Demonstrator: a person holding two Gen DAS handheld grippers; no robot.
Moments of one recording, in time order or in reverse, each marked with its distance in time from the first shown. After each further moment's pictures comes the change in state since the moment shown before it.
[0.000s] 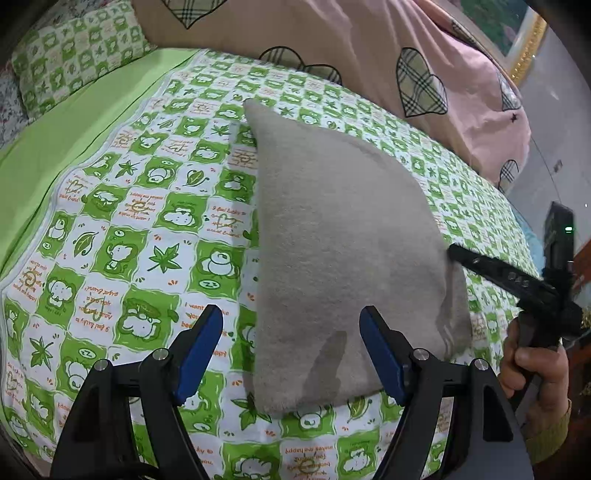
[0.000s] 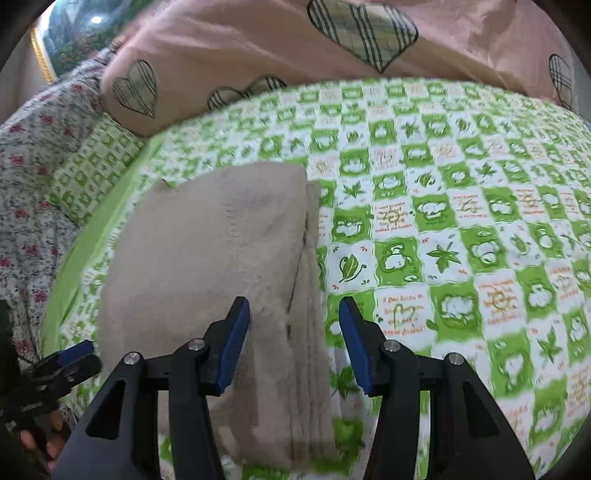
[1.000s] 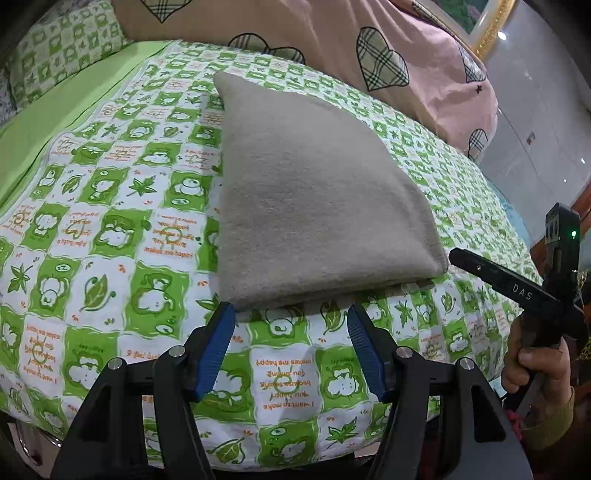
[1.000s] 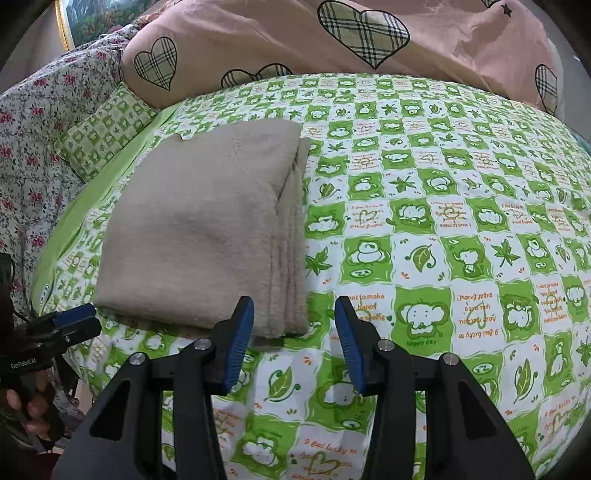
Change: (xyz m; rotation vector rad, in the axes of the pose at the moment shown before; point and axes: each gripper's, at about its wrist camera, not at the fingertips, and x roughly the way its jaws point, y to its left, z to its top) left arm -0.016 -0.008 -0.062 0.083 0.023 -0.091; right arm -0.059 -0.005 -0.082 -0.087 -0.023 -0.048
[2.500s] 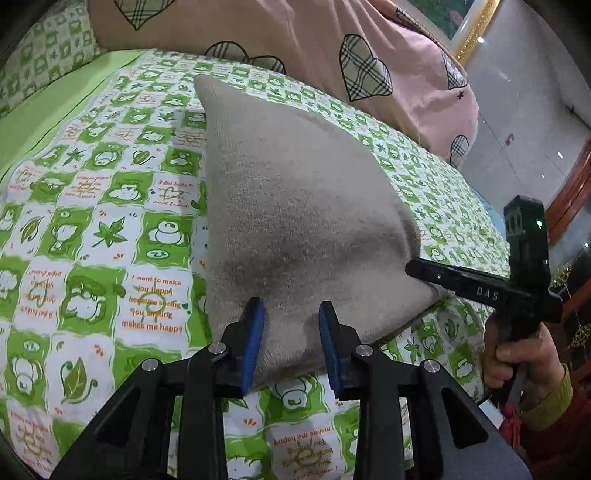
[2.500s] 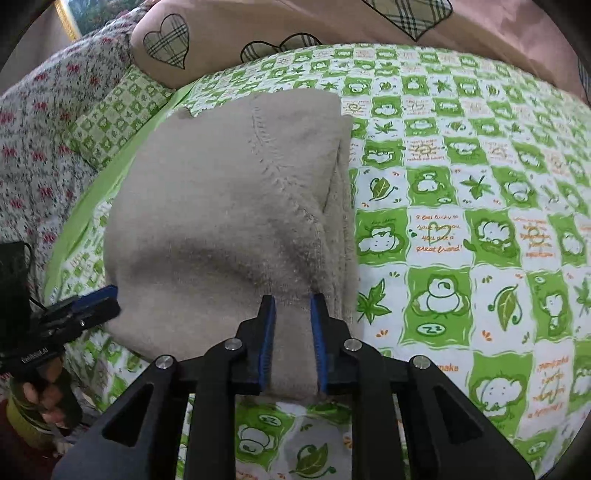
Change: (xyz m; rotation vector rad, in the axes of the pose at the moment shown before) left arm 0.029 0.007 0.025 0.045 -0.049 -0.091; right arm 0.060 0.011 0.025 -0.034 0.093 0.112
